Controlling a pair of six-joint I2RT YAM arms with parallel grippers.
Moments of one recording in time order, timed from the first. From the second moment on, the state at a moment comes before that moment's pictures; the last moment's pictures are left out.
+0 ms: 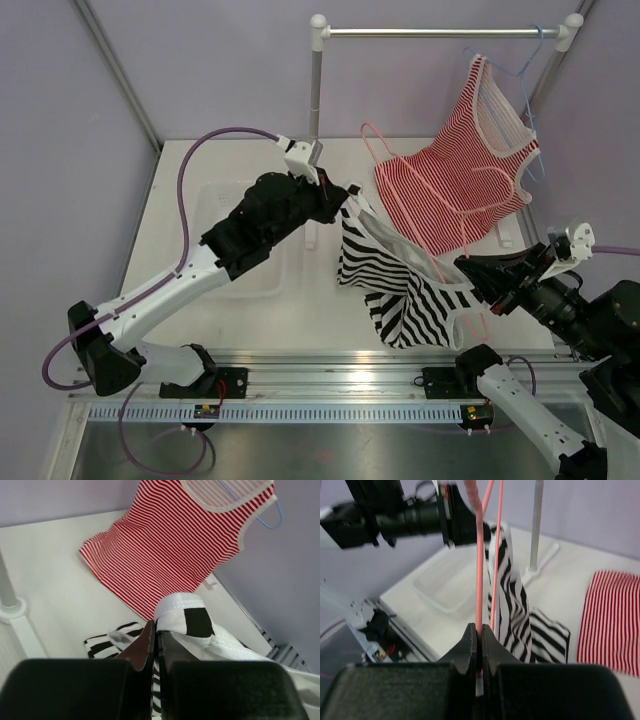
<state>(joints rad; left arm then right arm) -0.86 1.30 1.32 -0.16 -0.16 -0.40 0.45 0.58 1.49 -0.96 -0.30 0.19</state>
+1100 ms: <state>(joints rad) -0.91 1.22 1.05 -0.37 -0.29 -0.48 0.44 1.21 1.77 -1.00 0.19 0.28</state>
